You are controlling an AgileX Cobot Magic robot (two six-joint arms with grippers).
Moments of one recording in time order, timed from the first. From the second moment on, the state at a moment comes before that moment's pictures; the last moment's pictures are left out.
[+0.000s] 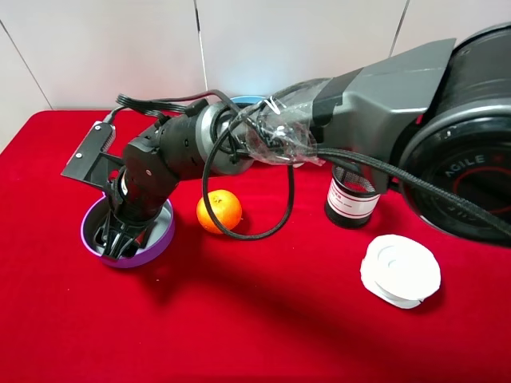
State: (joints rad) left arm -0.16 -0.01 -0.48 0.03 1.06 0.02; right arm 1.07 2.33 -1.66 0.00 0.40 -0.33
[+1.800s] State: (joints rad) left arm -0.16 -0.01 -0.48 0.03 1.06 0.02; right arm 1.07 2.15 -1.66 0.01 0.79 -0.23
